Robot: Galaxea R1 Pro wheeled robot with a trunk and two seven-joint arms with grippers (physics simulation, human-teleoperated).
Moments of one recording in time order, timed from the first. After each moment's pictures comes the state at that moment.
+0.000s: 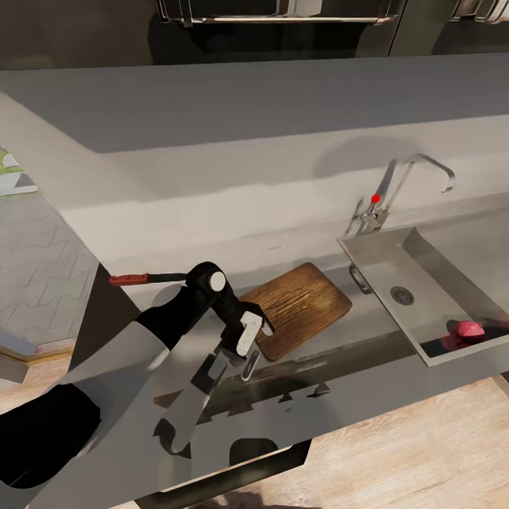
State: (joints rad) left arm -1.15 -0.06 -0.63 -0.92 -0.75 0.00 -1.47; right arm -0.05 0.09 -0.01 -0.11 0.02 -0.38 -0.24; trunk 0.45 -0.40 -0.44
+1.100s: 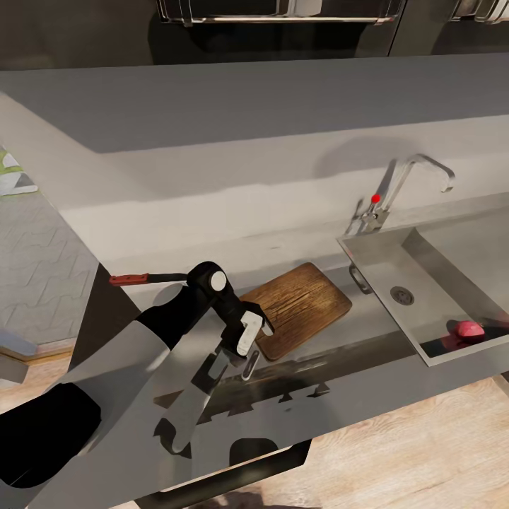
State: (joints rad) left arm -1.15 -0.07 -0.63 -0.92 -0.75 -0.01 -1.47; right arm -0.05 0.08 -0.01 -0.09 0.03 -0.38 -0.24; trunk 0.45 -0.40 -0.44
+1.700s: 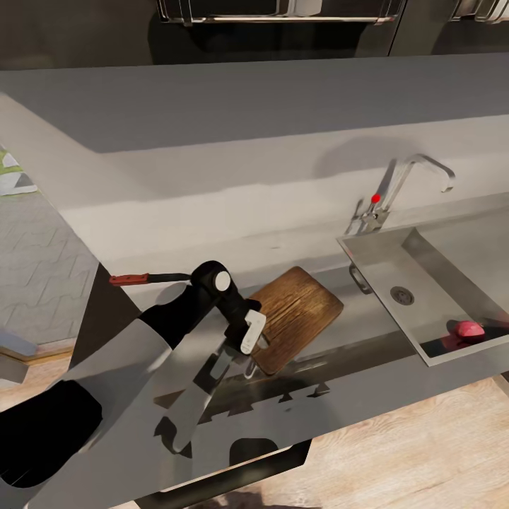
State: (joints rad) left arm -1.16 -0.07 -0.67 -0.92 -0.75 0.00 -1.43; right arm -0.05 0.08 -0.01 -0.09 0.03 -0.38 -0.24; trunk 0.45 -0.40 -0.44
